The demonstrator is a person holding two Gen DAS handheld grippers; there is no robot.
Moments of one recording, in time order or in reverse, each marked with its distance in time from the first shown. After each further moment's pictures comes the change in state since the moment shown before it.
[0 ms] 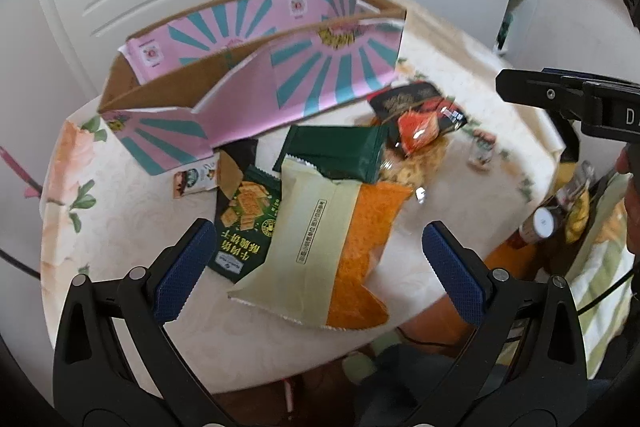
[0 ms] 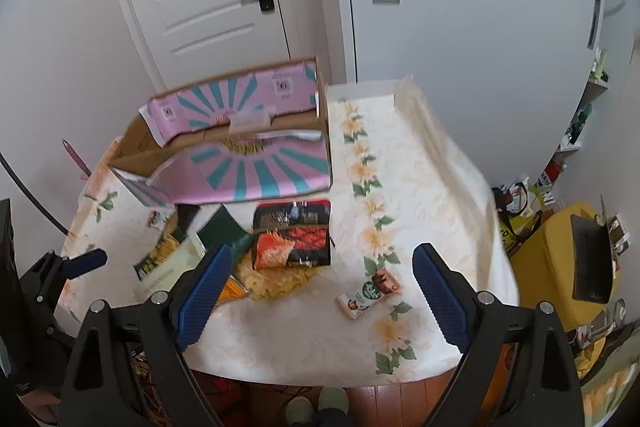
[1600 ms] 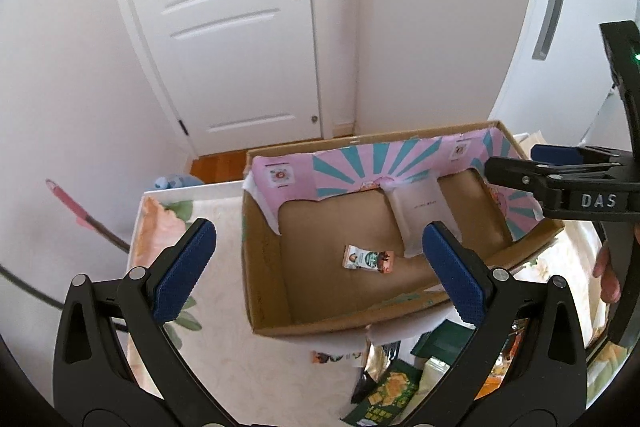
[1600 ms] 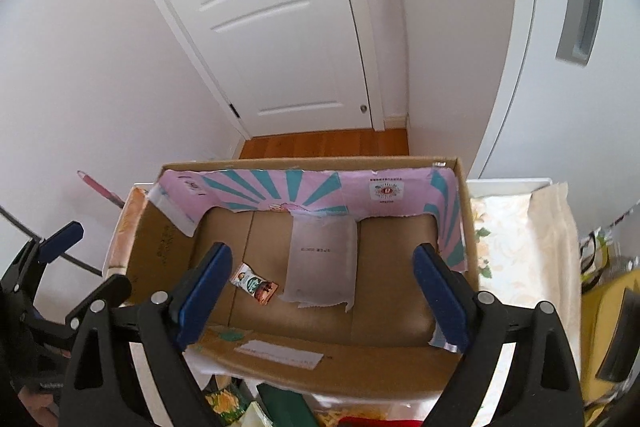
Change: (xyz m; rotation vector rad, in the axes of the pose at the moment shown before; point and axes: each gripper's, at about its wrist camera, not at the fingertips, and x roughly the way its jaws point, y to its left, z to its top) left arm -0.001 0.145 0.164 -0.249 -0.076 0.219; right arm 0.136 0.069 0.193 -0.086 0.149 0.210
